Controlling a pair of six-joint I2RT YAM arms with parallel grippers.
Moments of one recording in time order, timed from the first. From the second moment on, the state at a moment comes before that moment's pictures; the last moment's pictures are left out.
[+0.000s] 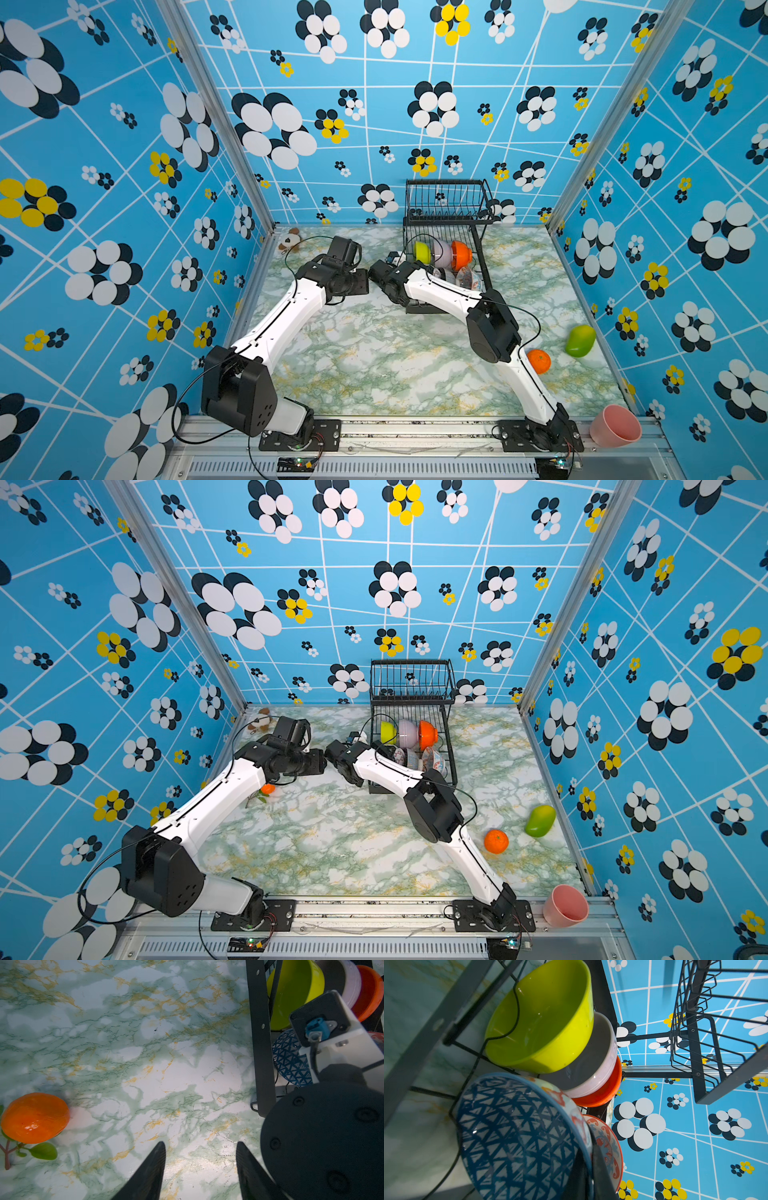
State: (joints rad) left arm -0.36 1.45 1.24 -0.74 0.02 -0.38; right arm 0.86 2.37 2.07 -1.11 1.17 0.04
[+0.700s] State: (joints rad) left arm -0.34 1.45 1.24 -0.74 0.01 -0.38; right arm 0.87 2.43 2.18 -1.22 1.16 0.09
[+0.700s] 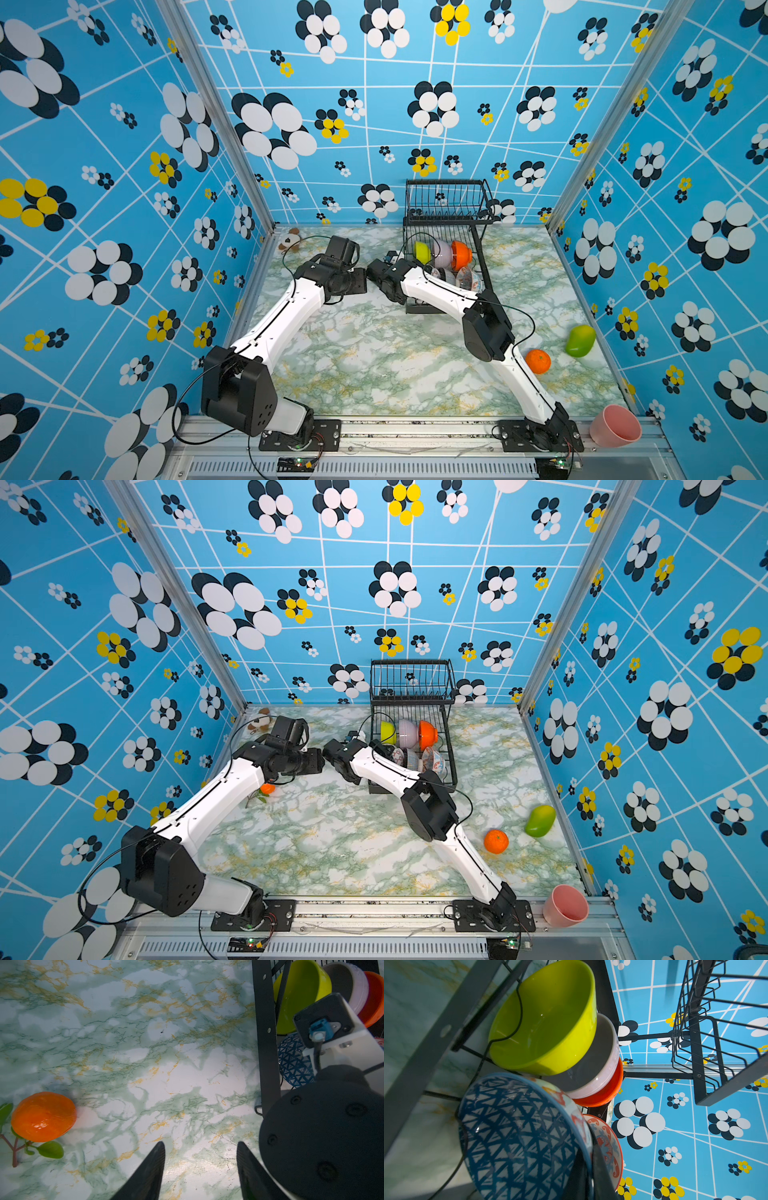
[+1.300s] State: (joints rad) left arm -0.34 1.45 1.24 -0.74 0.01 -0.38; right arm 0.87 2.44 2.20 -1.25 1.13 0.12
